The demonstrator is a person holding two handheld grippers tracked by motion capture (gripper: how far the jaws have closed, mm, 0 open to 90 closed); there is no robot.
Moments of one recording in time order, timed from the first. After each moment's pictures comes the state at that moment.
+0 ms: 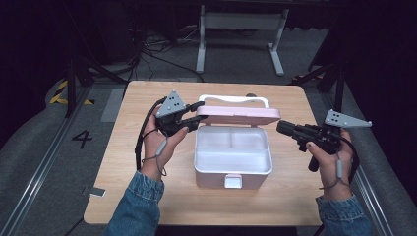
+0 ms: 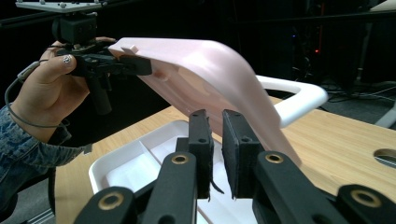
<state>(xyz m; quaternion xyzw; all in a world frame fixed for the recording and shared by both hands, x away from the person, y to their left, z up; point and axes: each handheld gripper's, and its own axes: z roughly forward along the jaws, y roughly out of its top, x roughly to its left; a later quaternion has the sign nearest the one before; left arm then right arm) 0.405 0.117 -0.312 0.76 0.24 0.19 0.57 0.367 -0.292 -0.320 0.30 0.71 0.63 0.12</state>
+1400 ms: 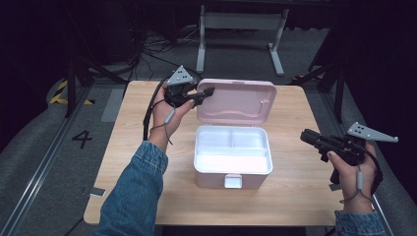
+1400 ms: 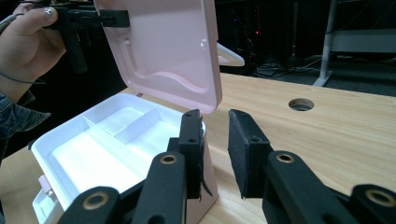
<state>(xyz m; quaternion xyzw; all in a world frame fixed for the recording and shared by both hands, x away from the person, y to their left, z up) 0.485 0.105 -0.305 0.77 0.25 0.18 0.56 0.345 -0.348 -0.340 0.39 0.70 0.58 0.17</state>
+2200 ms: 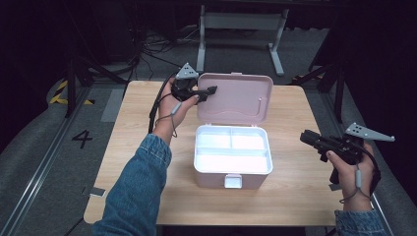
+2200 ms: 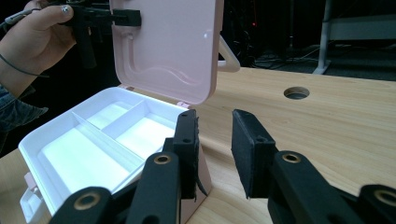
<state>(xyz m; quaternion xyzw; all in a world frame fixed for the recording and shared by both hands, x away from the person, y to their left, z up) 0.517 0.096 -0.319 0.78 0.28 0.17 0.53 0.353 -0.354 -0.351 0.40 0.70 0.57 0.16</state>
